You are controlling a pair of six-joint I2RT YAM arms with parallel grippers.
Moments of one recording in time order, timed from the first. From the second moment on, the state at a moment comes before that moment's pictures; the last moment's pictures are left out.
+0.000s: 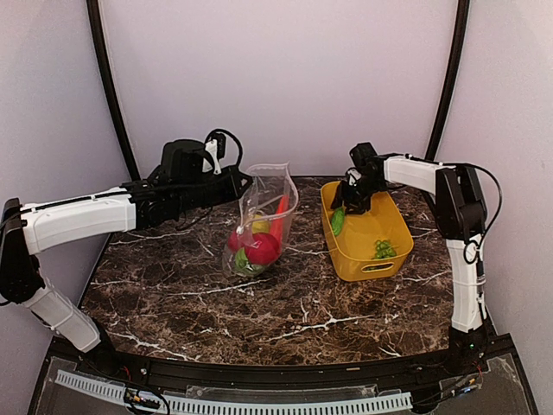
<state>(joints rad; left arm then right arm) -0.75 1.49 1.18 0.00 -0.07 -0.62 0.35 2.24 1.85 -0.69 -0.26 0.51</state>
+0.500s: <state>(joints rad) -0.75 1.46 1.15 -0.01 -0.08 -0.62 0.45 2.22 1.79 -0.76 -0.11 0.62</state>
